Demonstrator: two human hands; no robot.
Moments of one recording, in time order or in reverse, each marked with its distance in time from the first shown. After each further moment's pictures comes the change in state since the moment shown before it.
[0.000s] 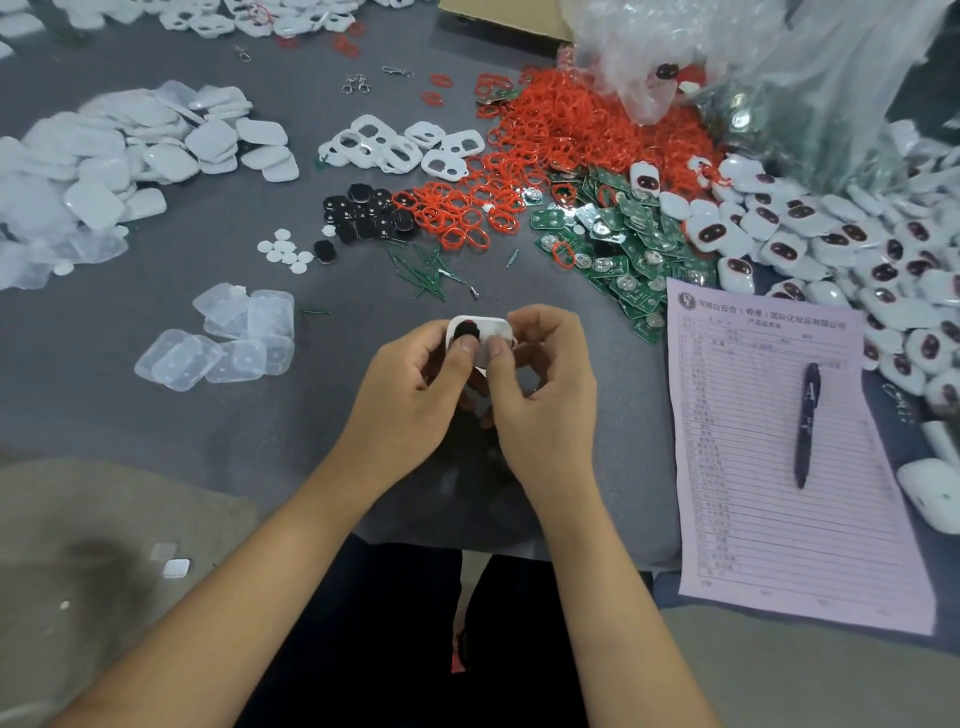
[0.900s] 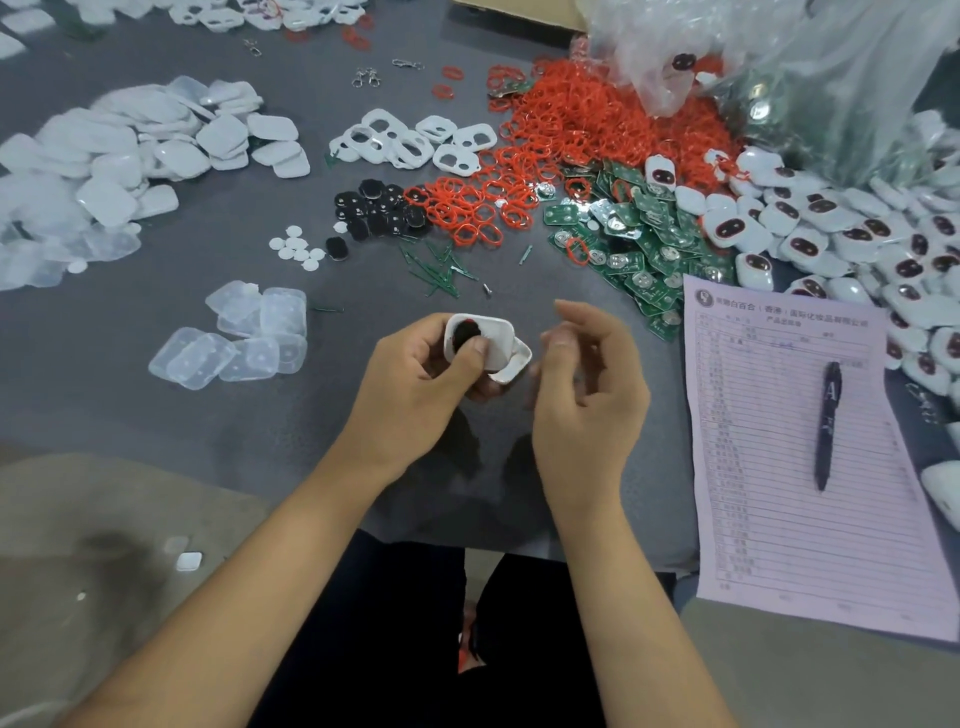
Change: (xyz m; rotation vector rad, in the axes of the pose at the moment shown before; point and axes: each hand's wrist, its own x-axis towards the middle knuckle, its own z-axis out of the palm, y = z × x) left_hand 0.004 -0.005 -0.005 -0.220 -0.010 -0.048; right_hand -0.002 -0.004 -0.002 0.045 0.242 -0.054
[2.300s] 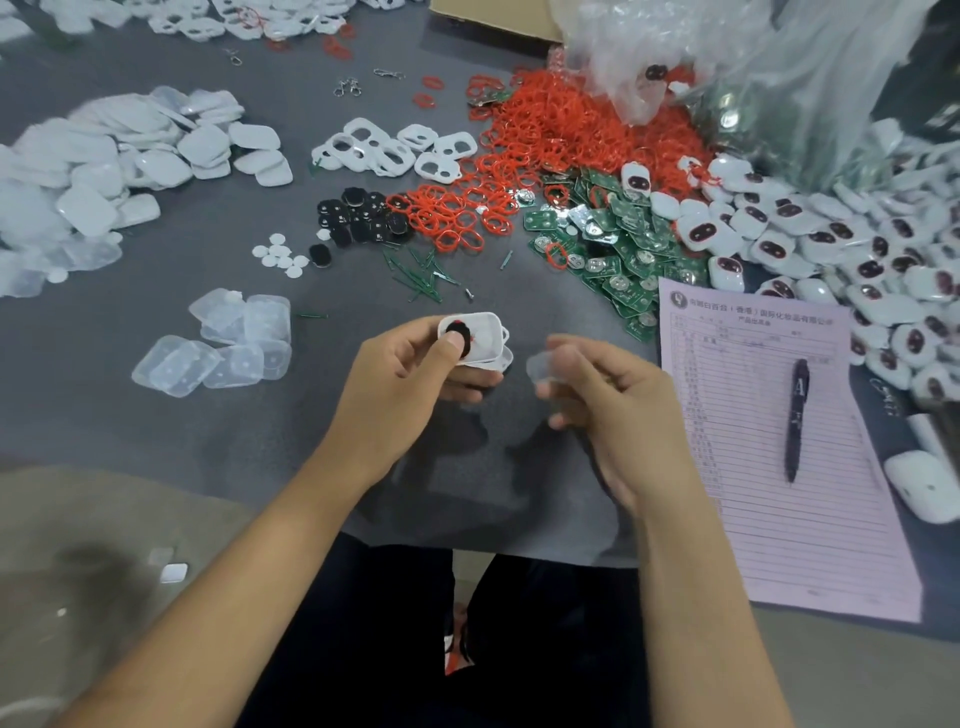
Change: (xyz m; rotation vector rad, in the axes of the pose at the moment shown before) left_hand 0.002 0.006 0.005 -0.223 -0.071 -0.102; right_hand 0.030 0.008 -0.055 0.296 -0.365 0.548
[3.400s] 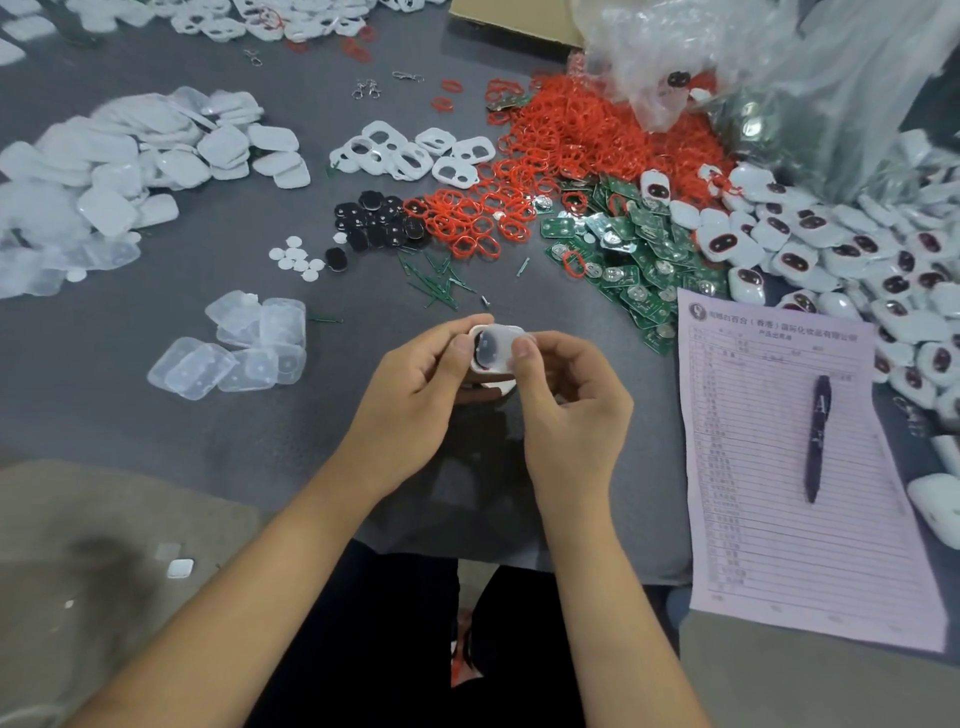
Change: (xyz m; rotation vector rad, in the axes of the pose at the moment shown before) left_hand 0.001 -0.007 -0.005 0.106 0.004 0.018; right_hand -0.003 0.022 0.063 -0.227 0.309 -0.384
